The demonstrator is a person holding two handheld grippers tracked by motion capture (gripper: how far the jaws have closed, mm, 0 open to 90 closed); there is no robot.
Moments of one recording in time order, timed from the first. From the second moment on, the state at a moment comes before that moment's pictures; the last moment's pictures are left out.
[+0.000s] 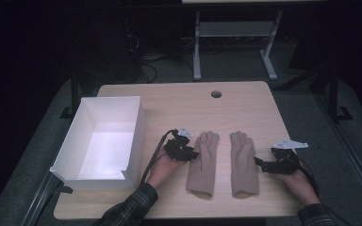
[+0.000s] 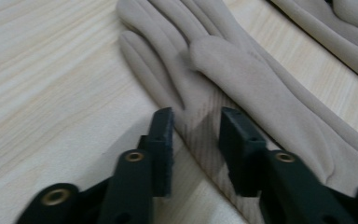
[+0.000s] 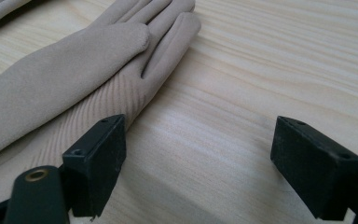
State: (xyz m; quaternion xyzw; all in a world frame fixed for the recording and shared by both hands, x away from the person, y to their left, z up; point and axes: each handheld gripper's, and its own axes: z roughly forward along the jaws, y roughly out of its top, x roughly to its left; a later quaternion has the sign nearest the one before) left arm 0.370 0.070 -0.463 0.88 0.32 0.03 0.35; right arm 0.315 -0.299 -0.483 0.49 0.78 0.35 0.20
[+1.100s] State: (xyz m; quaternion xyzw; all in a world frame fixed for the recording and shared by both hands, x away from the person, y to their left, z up) left arm 0.380 0.093 -0.454 0.85 0.34 -0.01 0.41; right arm 0.325 -0.274 -0.472 0.43 0.81 0.37 0.14
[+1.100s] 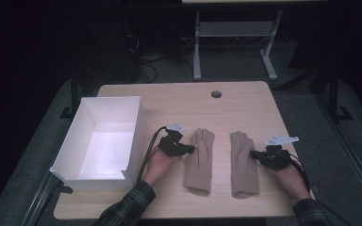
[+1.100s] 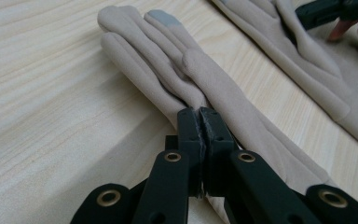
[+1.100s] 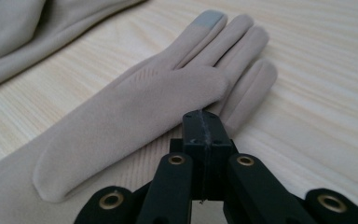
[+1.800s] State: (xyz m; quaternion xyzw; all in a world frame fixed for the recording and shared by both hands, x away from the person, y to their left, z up) left arm 0.367 0.075 -0.445 0.84 0.31 -0.05 0.43; right arm 0.321 -0.244 -0.470 0.40 0.83 0.38 0.12
